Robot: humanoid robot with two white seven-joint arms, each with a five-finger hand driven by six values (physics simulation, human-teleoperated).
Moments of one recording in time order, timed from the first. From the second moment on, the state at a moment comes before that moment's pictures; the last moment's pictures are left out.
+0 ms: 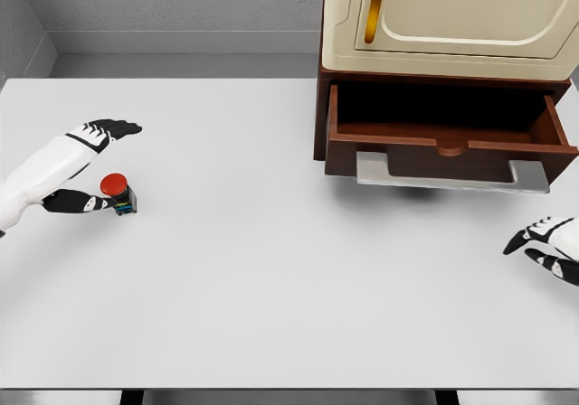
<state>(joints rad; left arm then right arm) -0.08 0.59 0.06 -1.56 -0.36 -0.61 -0.40 0.44 -0.97 -0.14 -1.69 0.21 -0.61 0.16</state>
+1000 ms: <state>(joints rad) -0.07 0.71 -0.10 -1.49 0.40 -0.55 -0.60 0.44 -0.91 -0.14 -1.76 0.20 -0.61 0.15</state>
